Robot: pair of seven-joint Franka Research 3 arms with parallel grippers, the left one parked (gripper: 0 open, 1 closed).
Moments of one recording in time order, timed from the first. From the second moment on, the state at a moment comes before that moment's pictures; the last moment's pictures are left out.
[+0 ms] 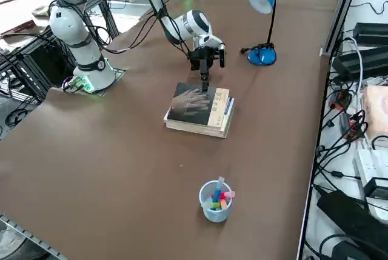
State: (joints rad) arm 0.72 0.64 -0.24 -2.07 -1.32 1.84 1.13
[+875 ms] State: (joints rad) arm 0.72 0.67 -0.24 -2.07 -1.36 1.84 1.15
